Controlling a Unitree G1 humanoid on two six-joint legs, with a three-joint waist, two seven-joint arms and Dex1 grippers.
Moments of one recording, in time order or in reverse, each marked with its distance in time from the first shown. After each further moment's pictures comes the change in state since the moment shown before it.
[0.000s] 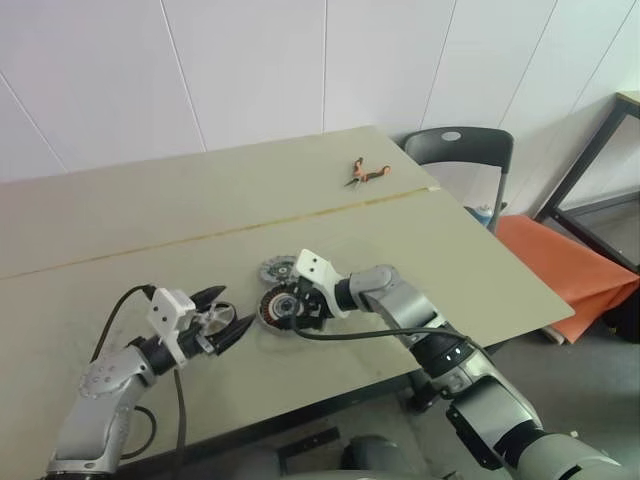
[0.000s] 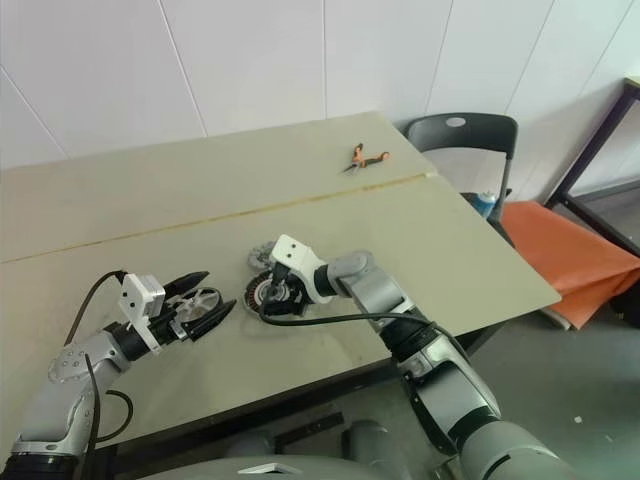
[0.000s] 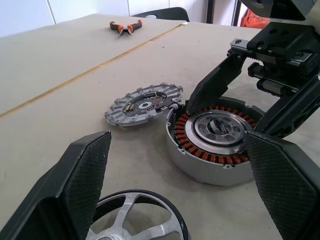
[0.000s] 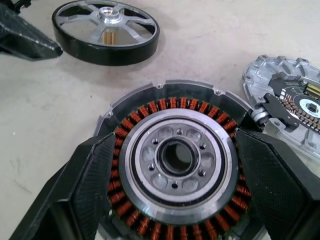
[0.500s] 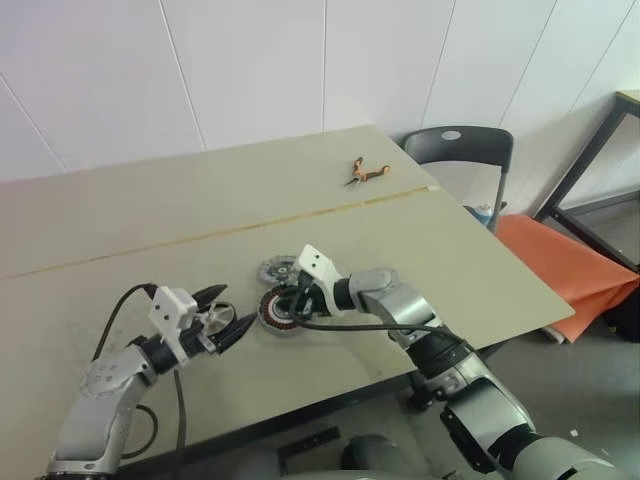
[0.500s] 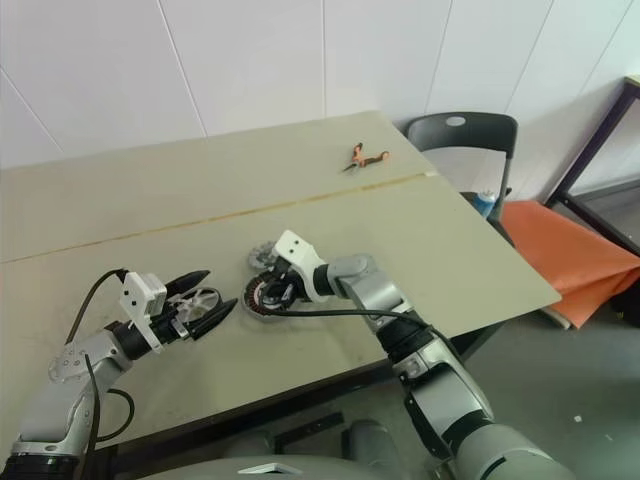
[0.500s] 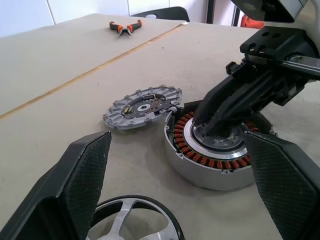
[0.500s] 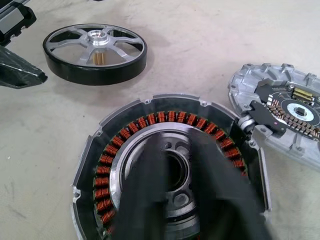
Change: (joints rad) left arm 0.004 0.000 -0.004 -0.029 0.001 0.023 0.017; right arm 0.016 0.026 -0.041 0.032 0.034 -0.035 -0.028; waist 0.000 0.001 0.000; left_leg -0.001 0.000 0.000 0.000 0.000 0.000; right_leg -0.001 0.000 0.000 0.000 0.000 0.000
